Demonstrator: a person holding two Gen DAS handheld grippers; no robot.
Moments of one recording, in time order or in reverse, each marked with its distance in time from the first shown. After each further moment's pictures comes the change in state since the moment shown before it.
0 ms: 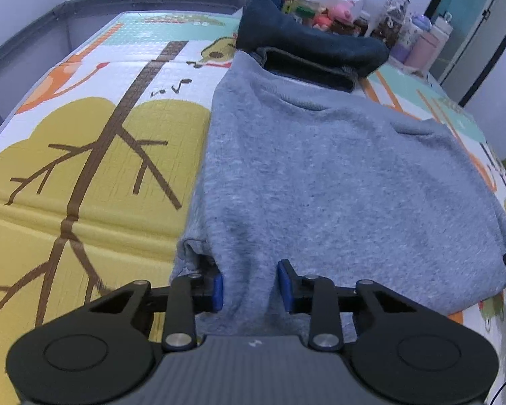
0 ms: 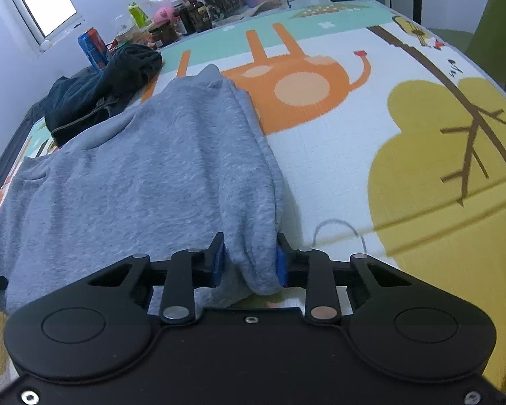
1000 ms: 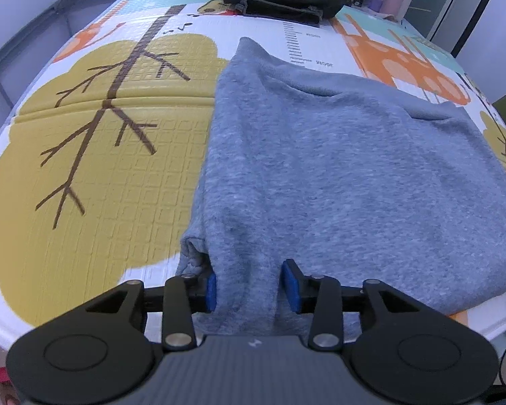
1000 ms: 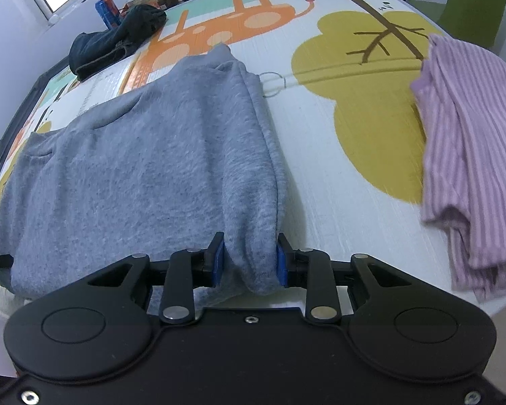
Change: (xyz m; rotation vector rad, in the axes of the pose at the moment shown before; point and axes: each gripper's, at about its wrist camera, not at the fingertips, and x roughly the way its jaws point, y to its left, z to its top) left arm -0.083 -0.021 -0.139 0.080 0.070 0.056; right arm -0.132 -0.042 -0.151 -0.004 0.082 -0.009
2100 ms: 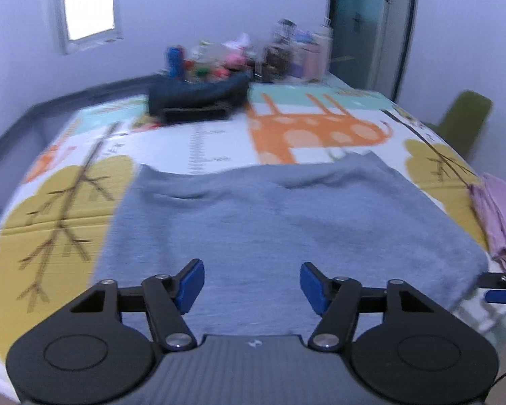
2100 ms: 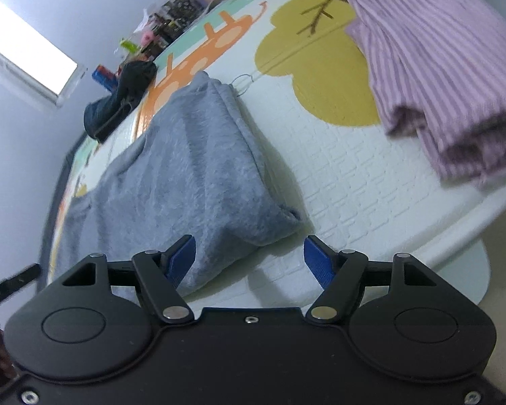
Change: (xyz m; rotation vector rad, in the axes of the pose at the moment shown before) left arm -0.058 -0.130 -0.007 0.214 -0.309 -0.051; right arm -0.027 -0.061 -0.053 0.336 -0.086 0.211
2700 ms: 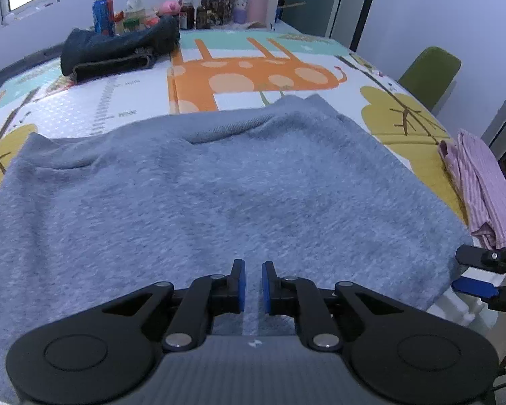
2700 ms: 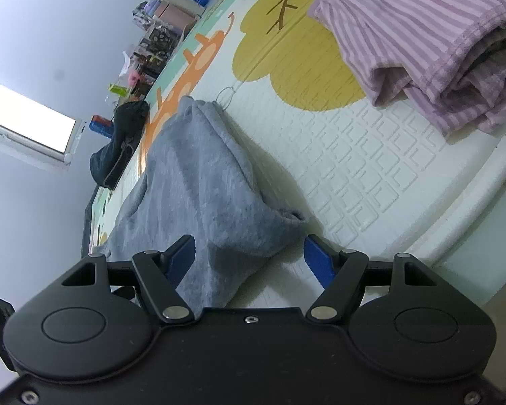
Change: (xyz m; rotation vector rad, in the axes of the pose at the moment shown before) left arm 0.088 -0.055 0.001 0.042 0.167 -0.154; right arm 0.019 -0.021 -0.008 0.219 -0.072 0.079
